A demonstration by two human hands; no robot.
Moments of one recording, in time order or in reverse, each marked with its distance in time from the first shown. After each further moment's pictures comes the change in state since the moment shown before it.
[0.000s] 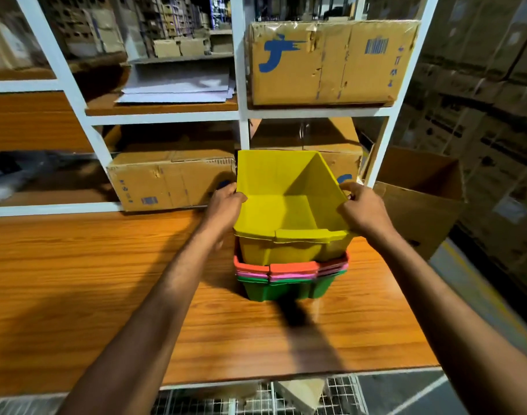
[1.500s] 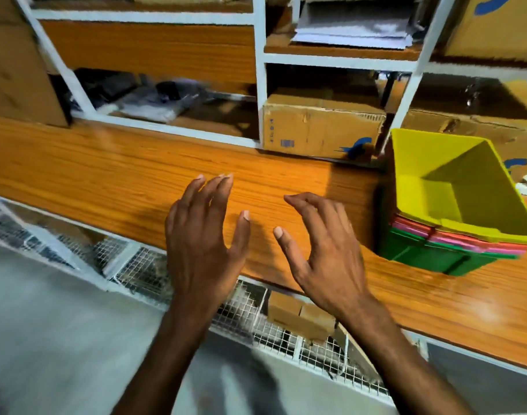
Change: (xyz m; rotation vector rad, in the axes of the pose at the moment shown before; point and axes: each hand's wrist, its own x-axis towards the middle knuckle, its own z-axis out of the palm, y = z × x) left_hand -0.278 -0.088 -0.215 0.932 0.812 0.392; right_hand -0.279 -0.144 0.197 0.007 -0.117 -0.877
